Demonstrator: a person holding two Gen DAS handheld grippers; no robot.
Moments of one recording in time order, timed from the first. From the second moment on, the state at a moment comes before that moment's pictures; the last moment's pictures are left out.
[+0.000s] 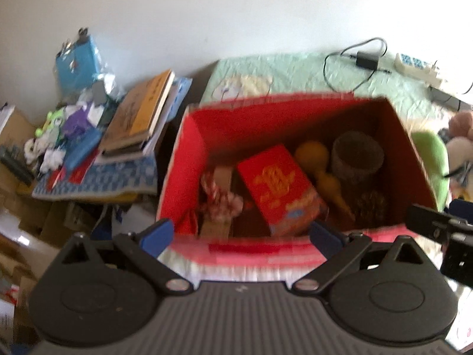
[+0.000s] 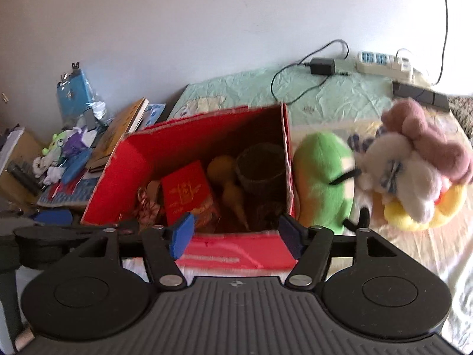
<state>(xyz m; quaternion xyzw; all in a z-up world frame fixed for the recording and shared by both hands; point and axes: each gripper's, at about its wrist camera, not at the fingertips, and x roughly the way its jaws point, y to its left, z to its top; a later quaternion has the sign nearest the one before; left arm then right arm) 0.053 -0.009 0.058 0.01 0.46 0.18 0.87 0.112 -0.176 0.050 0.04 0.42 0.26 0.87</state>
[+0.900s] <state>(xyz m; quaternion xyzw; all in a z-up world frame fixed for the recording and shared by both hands) 0.089 0.028 0.035 0.02 0.46 0.15 0.88 0.128 -0.136 0.043 0.03 0.41 0.16 0.90</state>
